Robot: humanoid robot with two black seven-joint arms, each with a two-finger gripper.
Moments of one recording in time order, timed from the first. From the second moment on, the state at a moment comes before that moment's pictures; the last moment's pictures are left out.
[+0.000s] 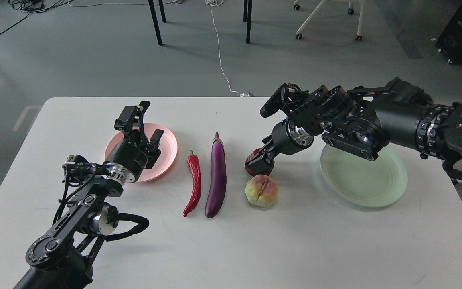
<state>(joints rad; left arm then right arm) -0.21 0.10 -1.21 -1.23 0.90 -0.04 -0.19 1.43 -0.05 -0.59 0.71 -1.35 0.33 0.49</state>
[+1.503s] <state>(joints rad) -0.23 0.11 -1.20 -1.23 0.90 -0.06 -0.19 1.40 -0.63 -0.64 0.80 -1.40 0.25 0.49</state>
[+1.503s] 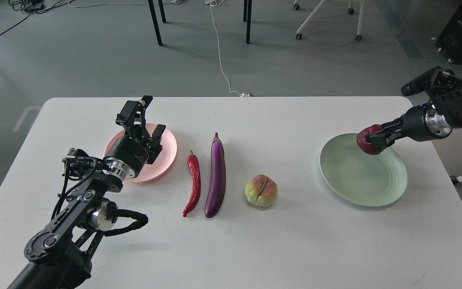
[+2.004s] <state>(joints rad) -0.24 0.12 -1.20 -1.24 0.90 -0.06 -0.19 1.34 -0.61 -0.63 0.76 -1.39 0.20 0.49</state>
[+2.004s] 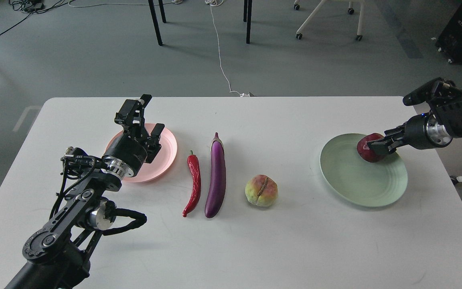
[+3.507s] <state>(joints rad) -0.22 0.13 -1.20 -1.28 0.90 -0.06 -0.19 1.55 -0.03 -0.82 0.97 -1.25 0.22 0.49</state>
